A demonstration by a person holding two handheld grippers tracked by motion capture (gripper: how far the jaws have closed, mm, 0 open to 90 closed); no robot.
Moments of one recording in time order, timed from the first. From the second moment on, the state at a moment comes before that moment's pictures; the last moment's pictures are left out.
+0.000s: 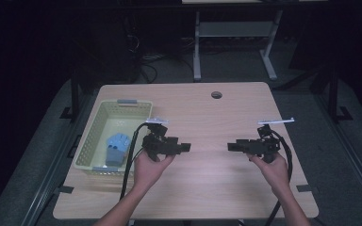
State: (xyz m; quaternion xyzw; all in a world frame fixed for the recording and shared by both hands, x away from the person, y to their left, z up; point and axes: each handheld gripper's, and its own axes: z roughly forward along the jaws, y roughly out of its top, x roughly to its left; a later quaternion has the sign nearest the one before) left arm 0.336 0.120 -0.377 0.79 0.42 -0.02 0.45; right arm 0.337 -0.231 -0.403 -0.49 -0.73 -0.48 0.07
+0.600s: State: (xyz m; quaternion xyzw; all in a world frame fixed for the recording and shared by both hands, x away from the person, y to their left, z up) left arm 0.326 0.106 -0.390 0.79 0.41 -0.03 0.45; right arm 0.320 -0.250 -0.423 -0.50 -0.72 -0.48 0.07
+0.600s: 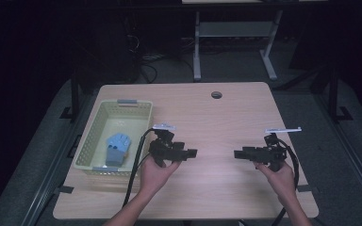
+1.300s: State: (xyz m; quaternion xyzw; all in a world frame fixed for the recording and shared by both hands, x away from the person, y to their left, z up) left arm 0.309 0.099 -0.411 0.79 0.39 -0.04 0.47; right arm 0.283 -0.272 -0.444 -0.50 -0.73 -0.47 0.05
